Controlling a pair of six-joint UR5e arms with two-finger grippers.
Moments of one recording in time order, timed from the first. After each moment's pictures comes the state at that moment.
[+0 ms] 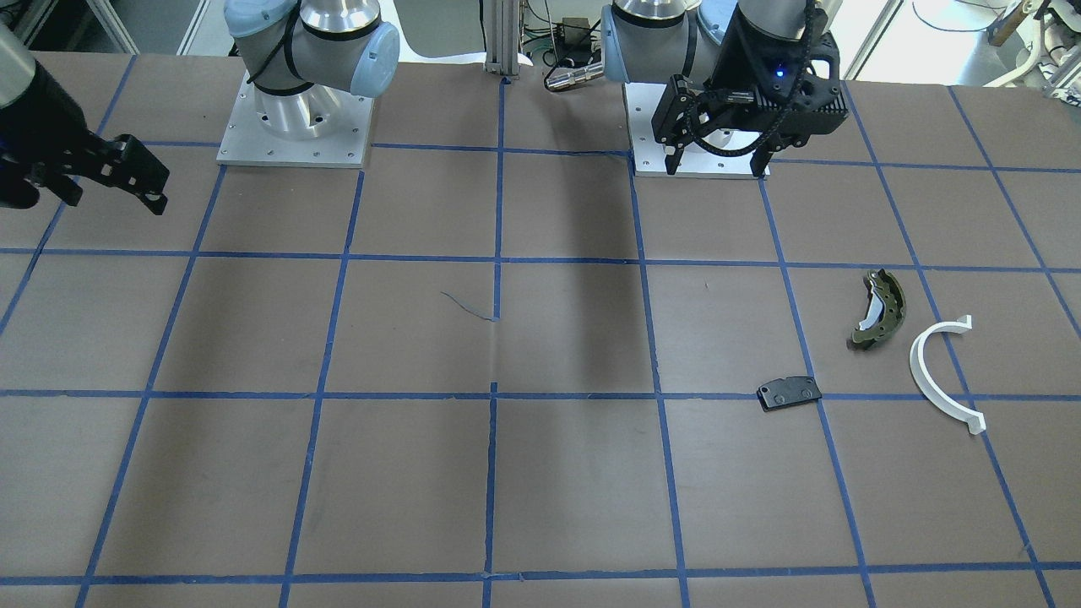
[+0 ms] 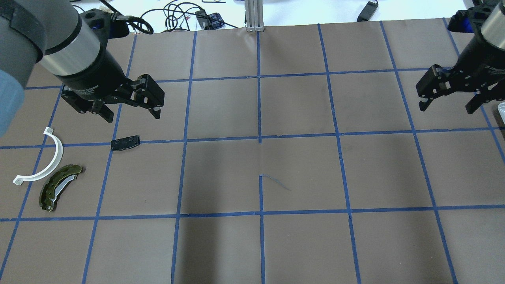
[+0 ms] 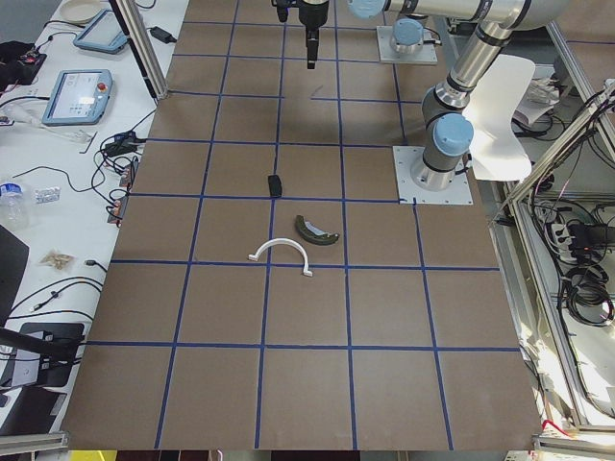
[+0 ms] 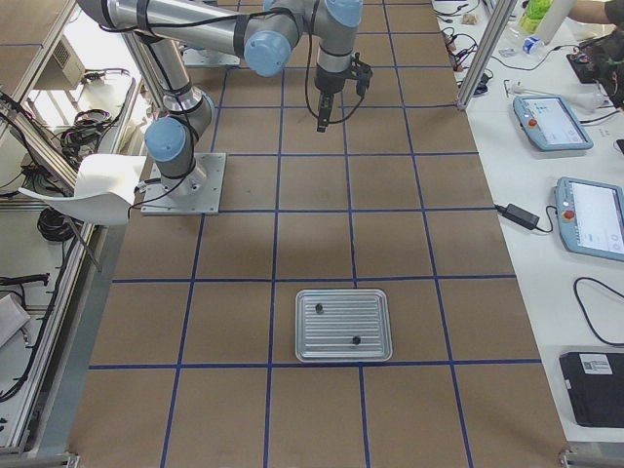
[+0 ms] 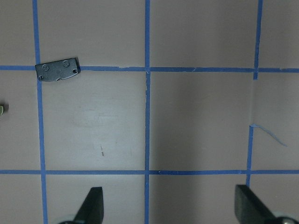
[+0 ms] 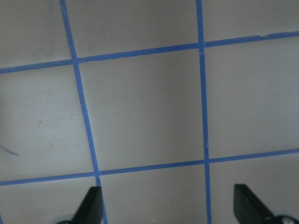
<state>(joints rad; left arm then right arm) -1.59 -1.44 -1.65 -1.60 1.55 -0.04 1.21 -1.62 1.67 -1.53 -1.60 -0.27</state>
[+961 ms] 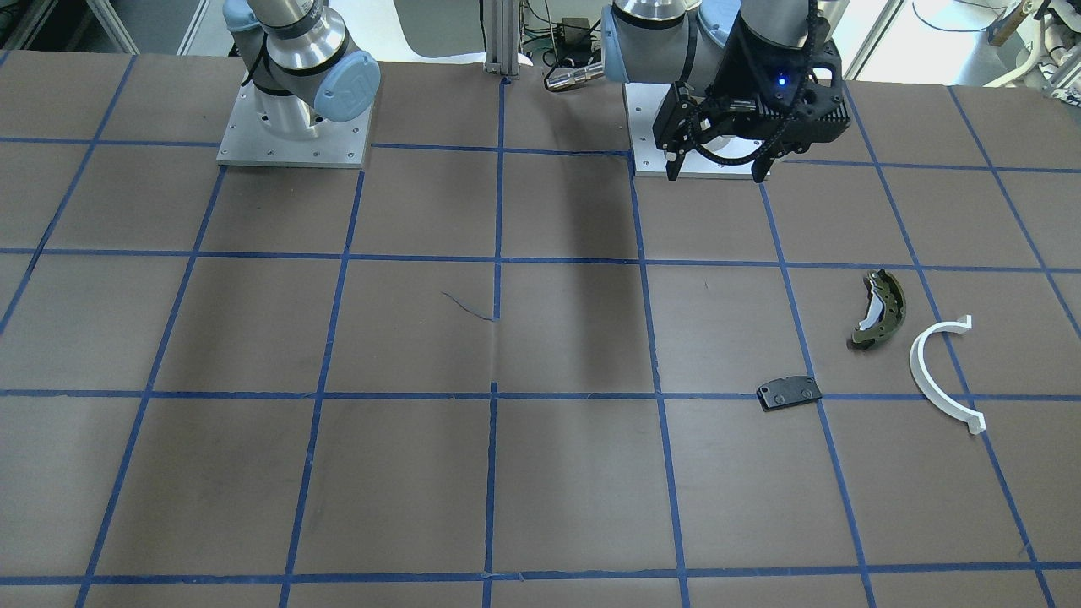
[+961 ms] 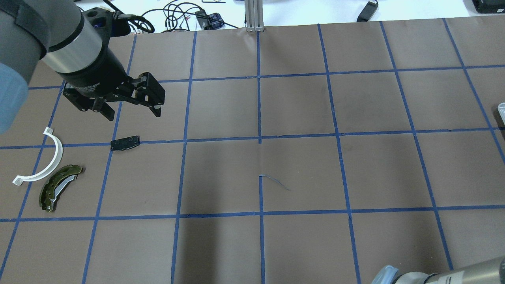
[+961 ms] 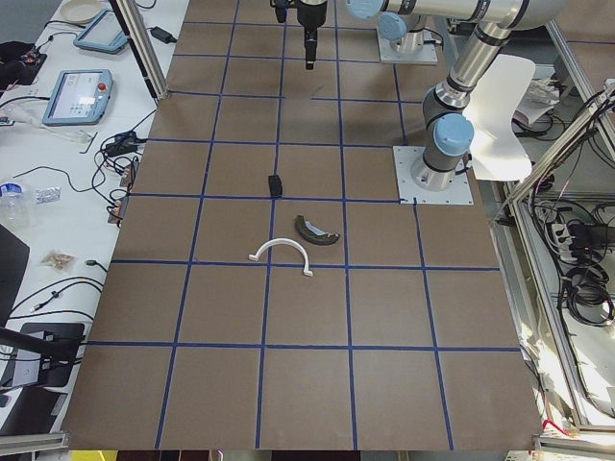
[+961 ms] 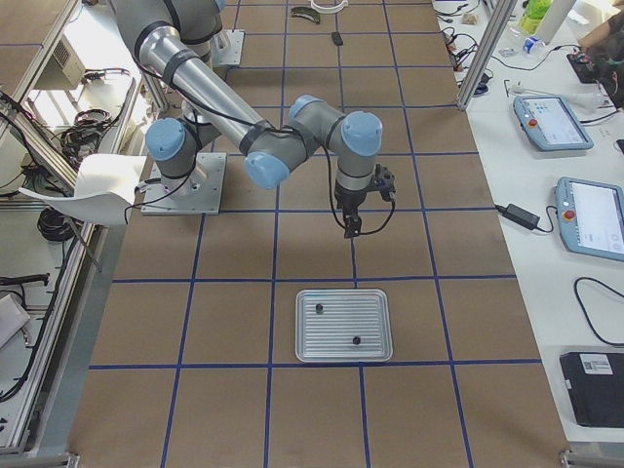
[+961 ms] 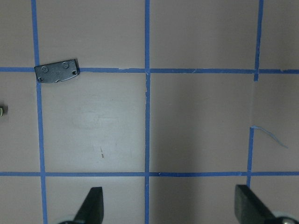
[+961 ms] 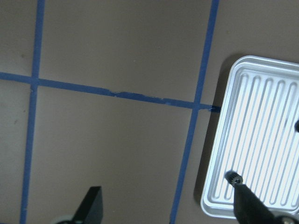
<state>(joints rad) -1.59 -1.45 -1.64 -1.60 1.55 -0.04 0.84 -1.32 1.65 -1.96 -1.63 -0.92</state>
